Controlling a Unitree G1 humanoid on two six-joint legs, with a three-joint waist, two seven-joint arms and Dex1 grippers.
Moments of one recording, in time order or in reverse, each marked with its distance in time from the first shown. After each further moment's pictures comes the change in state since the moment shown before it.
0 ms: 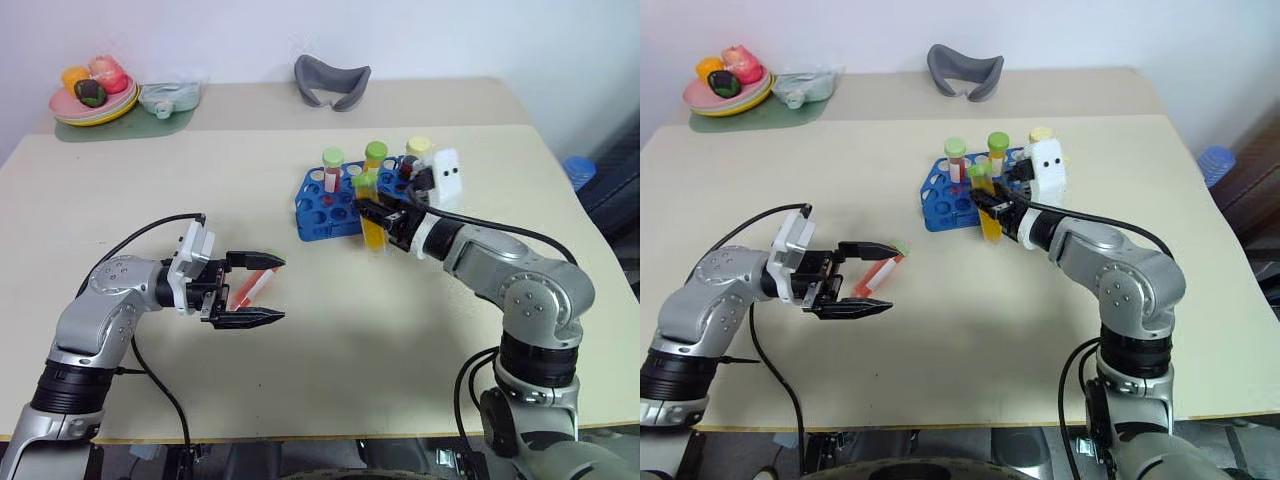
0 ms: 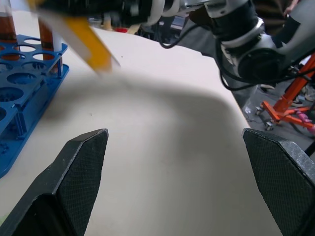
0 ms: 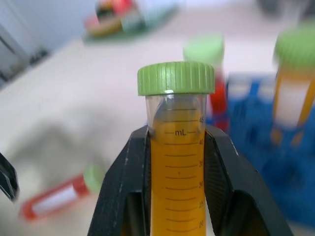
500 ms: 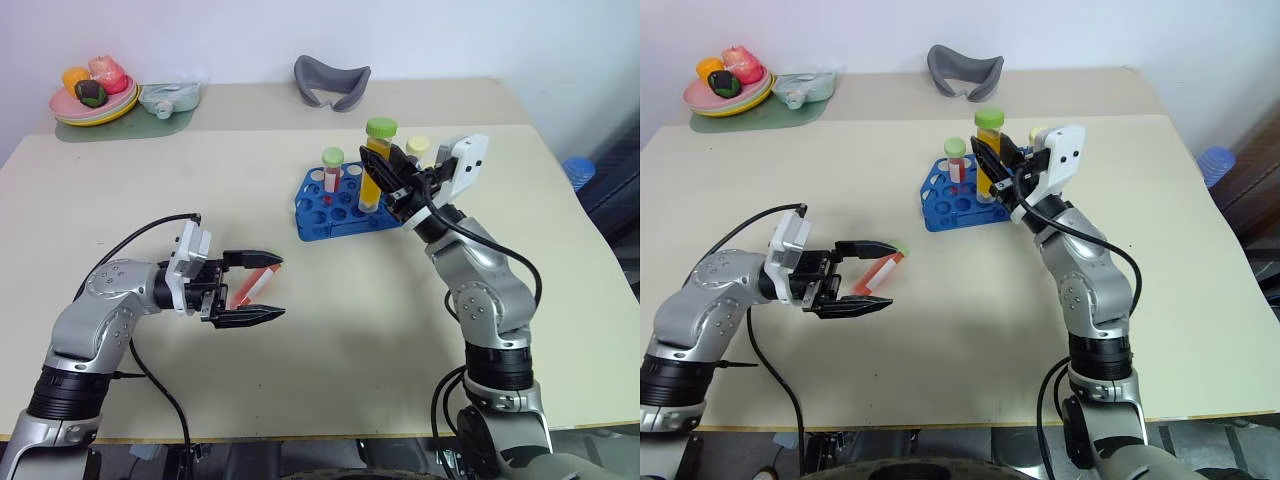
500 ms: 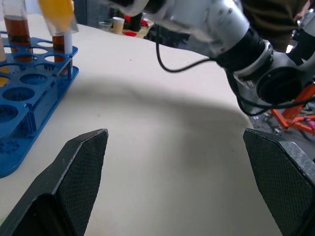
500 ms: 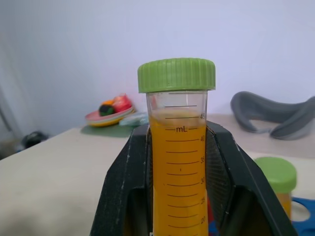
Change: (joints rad) left arm 0.037 0.001 0.030 -0.032 -0.022 0.022 0.052; right arm 0.036 0.154 0.073 0.309 -0.235 -0.716 0.136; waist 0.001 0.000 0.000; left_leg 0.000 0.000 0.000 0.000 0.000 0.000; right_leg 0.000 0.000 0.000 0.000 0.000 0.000
